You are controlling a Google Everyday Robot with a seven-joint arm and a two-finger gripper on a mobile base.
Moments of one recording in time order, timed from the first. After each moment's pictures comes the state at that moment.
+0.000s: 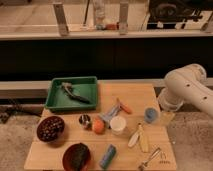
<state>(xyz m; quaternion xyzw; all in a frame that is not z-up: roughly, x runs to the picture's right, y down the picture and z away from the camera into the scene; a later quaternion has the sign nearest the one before) 0.284 0.105 0.685 -0.28 0.02 0.02 0.96</state>
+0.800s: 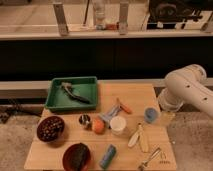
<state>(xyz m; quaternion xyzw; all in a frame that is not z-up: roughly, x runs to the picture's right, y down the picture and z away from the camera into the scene) 0.285 0.106 0.685 -0.27 0.02 0.00 0.96</state>
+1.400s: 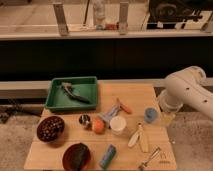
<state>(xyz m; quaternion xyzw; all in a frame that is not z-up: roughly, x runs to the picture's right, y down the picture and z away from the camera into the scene) 0.281 0.107 0.688 -0.26 0.01 -0.03 0.96</state>
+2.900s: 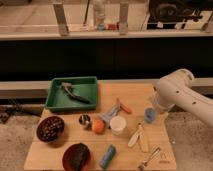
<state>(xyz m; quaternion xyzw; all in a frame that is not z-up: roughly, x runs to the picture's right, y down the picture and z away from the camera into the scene) 0.255 0.104 0.717 -0.24 -0.02 -0.12 0.96</state>
